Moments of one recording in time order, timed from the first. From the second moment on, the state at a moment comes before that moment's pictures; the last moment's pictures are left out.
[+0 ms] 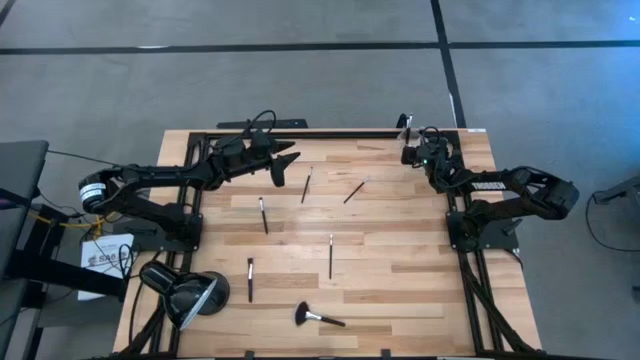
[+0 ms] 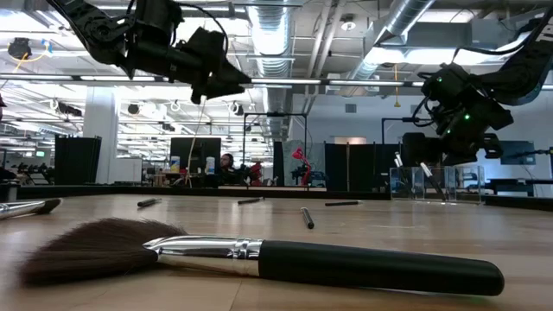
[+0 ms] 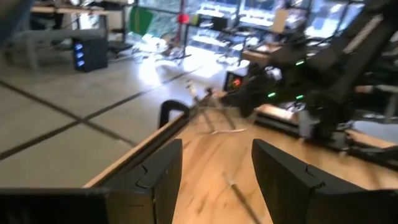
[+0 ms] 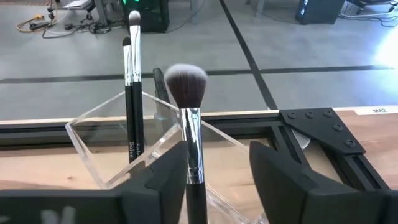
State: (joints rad) left arm 0.45 1.29 0.58 0.62 0.06 -0.10; right arm -0.77 1.24 0.25 0.40 0.75 0.41
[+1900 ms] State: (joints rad) left arm 0.36 1.83 0.87 0.25 -0.28 -0.22; right arm -0.24 1.02 0.53 0.34 0.66 -0.01
